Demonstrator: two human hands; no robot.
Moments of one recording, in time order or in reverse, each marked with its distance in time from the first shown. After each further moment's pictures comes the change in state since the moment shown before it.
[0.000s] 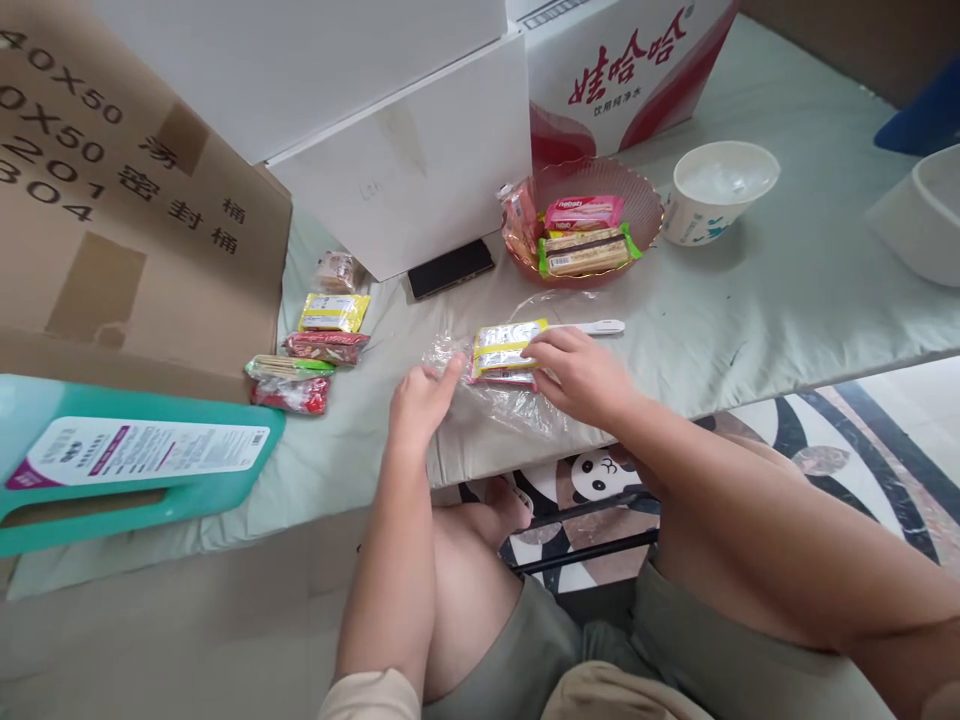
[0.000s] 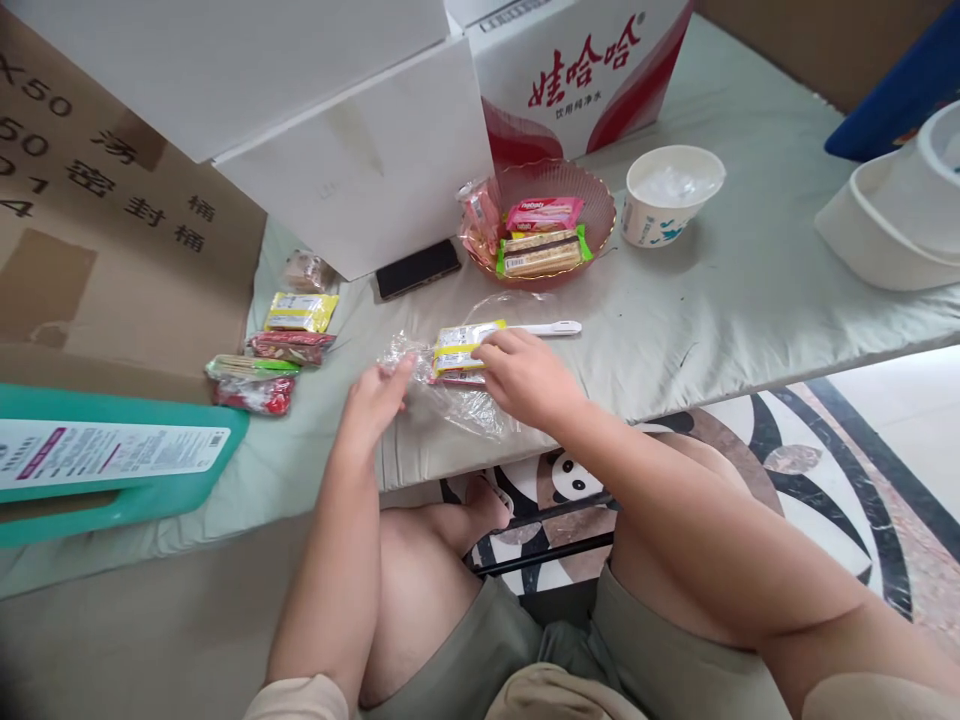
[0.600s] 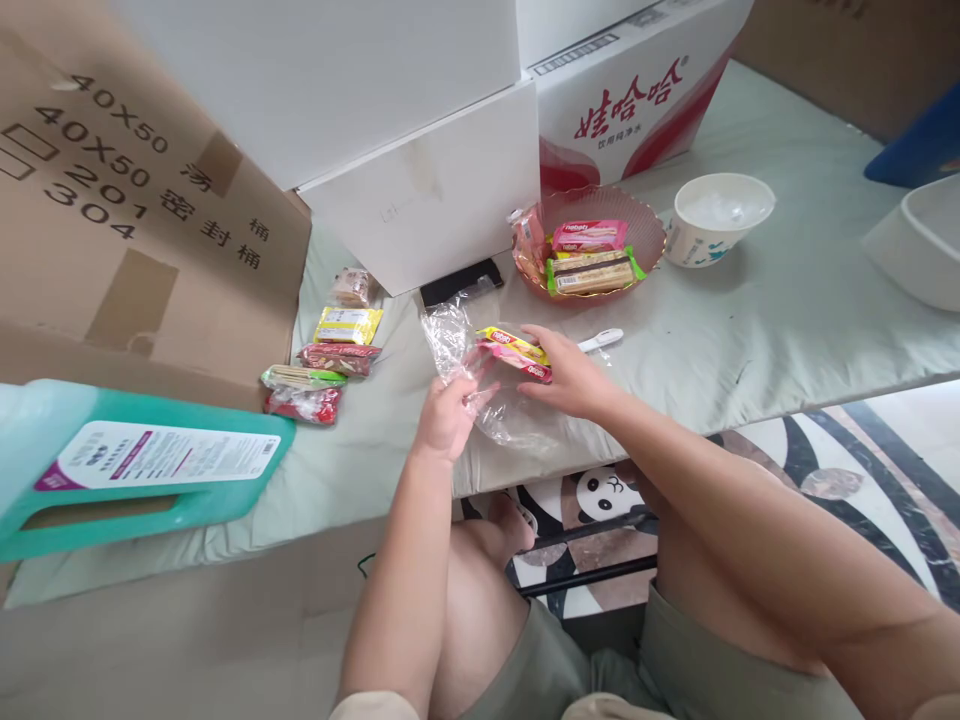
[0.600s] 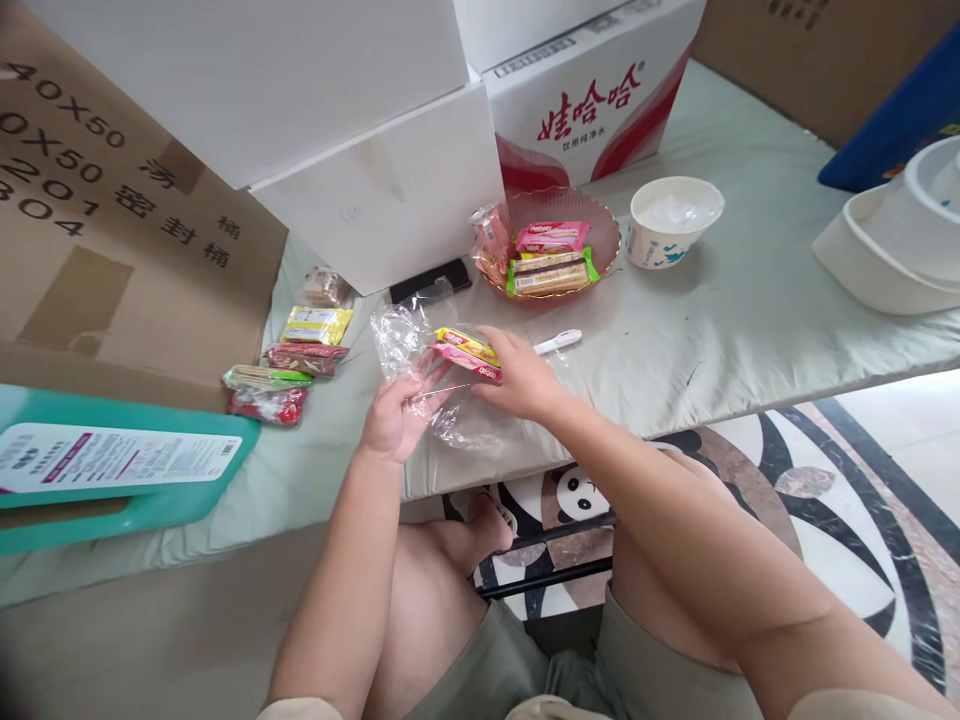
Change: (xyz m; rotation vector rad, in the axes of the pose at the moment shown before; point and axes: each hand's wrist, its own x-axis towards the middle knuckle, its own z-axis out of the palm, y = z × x) left_hand -0.030 0.045 0.010 -1.090 -0.270 0.065; right_hand 0.028 0.009 0.021 0.372 0.023 0.188
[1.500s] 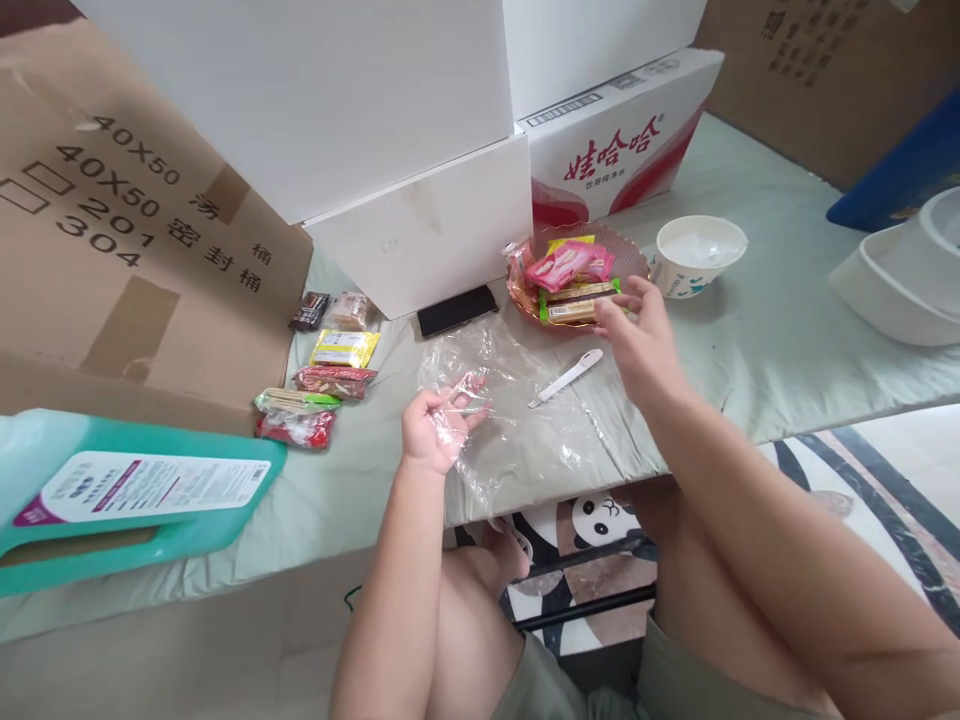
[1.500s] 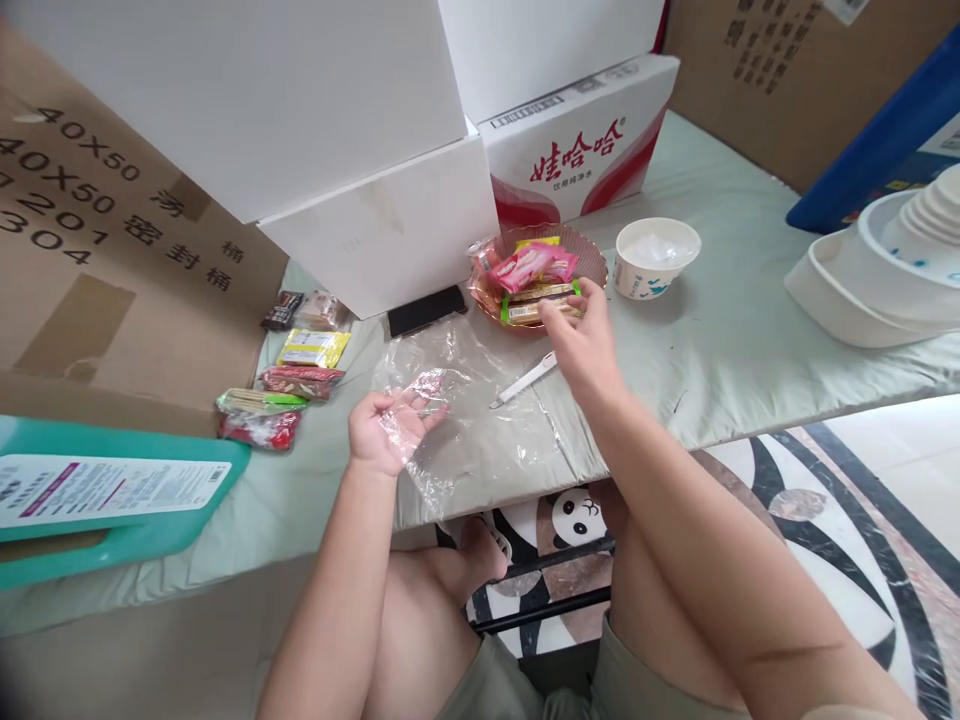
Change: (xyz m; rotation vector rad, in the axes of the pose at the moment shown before) left_hand 0.017 0.012 -0.006 -0.223 0.126 -0.124; right_hand 0.024 0.019 -0.064 0.536 0.634 0.289
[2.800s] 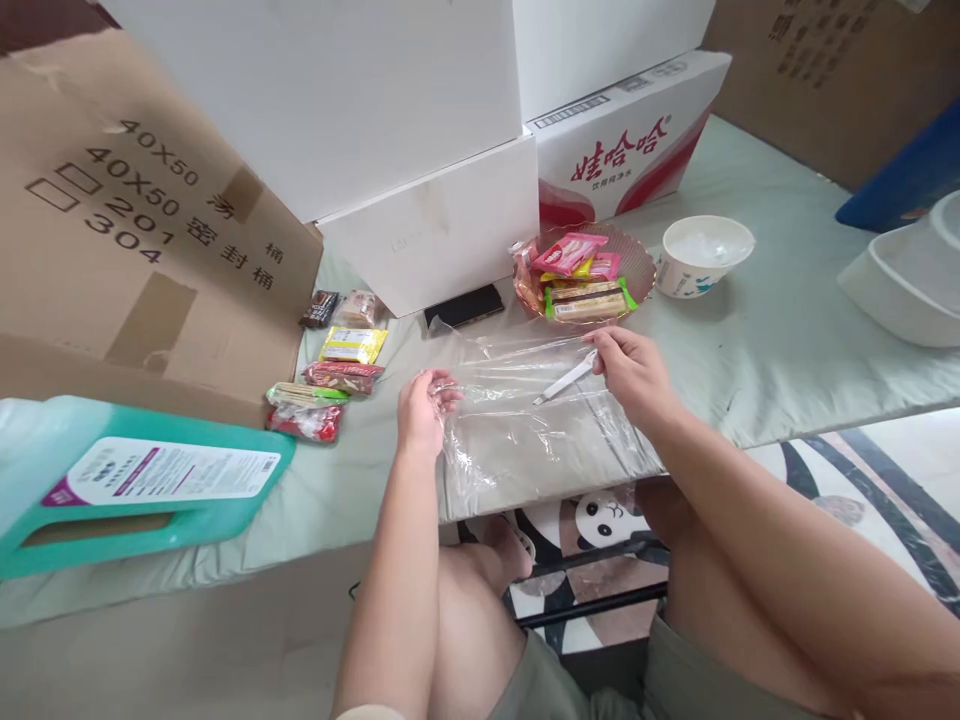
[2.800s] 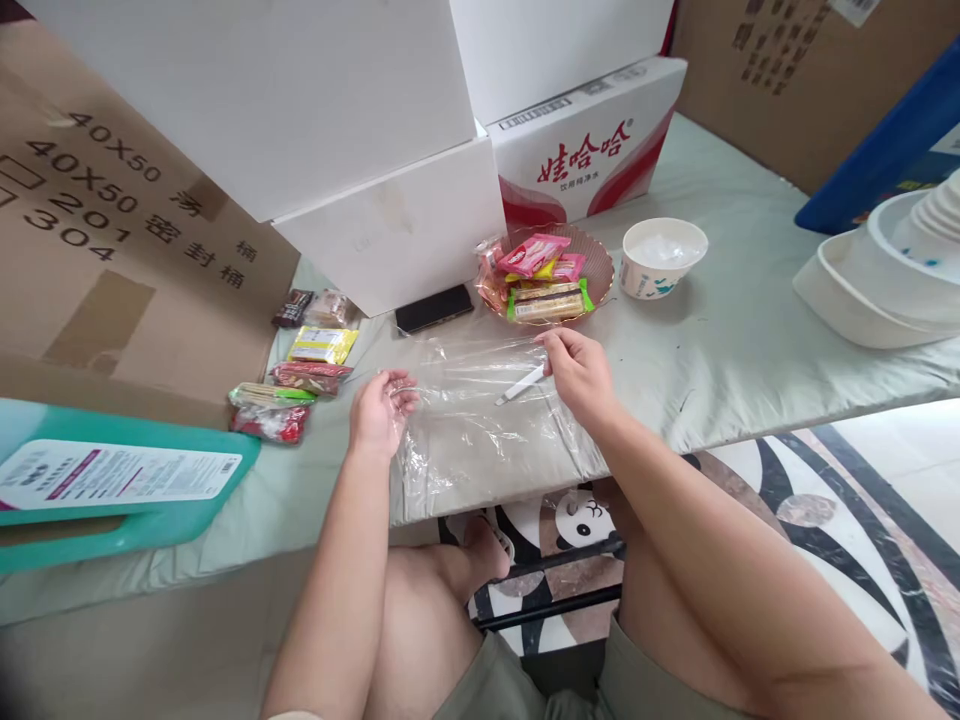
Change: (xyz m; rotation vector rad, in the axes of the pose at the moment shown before) left_hand 0.022 0.008 -0.018 0.248 0.223 0.207; right_hand -0.035 -0.006 -0.003 -0.090 -0.134 0.105
